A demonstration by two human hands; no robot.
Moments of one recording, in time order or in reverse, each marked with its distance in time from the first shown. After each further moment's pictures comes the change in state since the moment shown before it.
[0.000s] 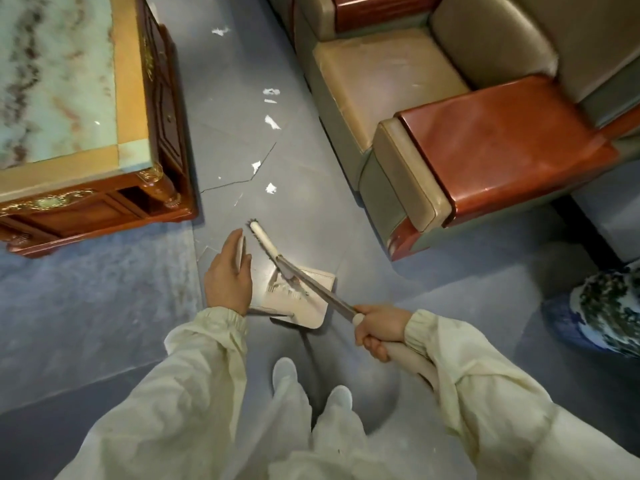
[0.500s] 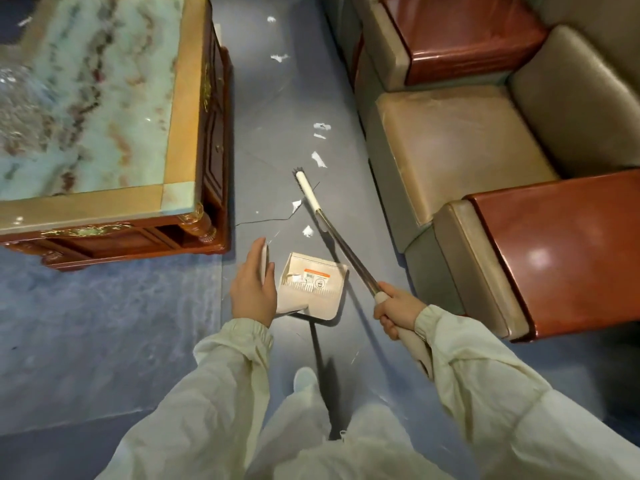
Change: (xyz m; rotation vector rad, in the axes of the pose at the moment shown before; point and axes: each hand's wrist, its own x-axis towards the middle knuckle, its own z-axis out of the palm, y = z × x) left_hand 0.205 0.015 0.006 -0.090 0.097 -0.136; right_hand 0.131 -0.238 -0.064 -0.020 0.162 -0.197
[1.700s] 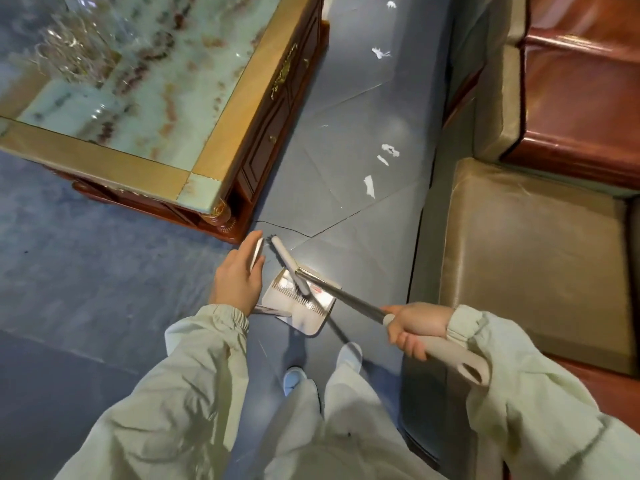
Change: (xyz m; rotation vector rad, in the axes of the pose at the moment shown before) left_hand 0.192 0.036 0.046 0.132 0.138 -0.172; right_hand 0.130 -0.250 -0.099 -0.542 -0.453 0.273
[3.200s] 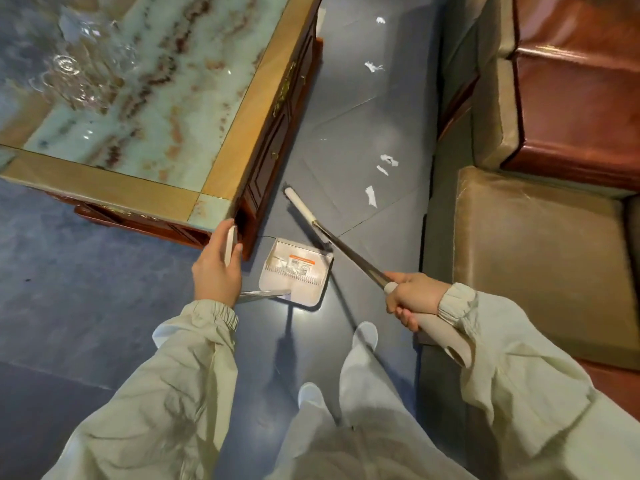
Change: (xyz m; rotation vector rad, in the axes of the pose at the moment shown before) left_hand 0.045 -0.027 -0.058 -0.155 0.163 -0.012; right_hand -0.006 -0.071 0.033 0.118 0.277 -0.103
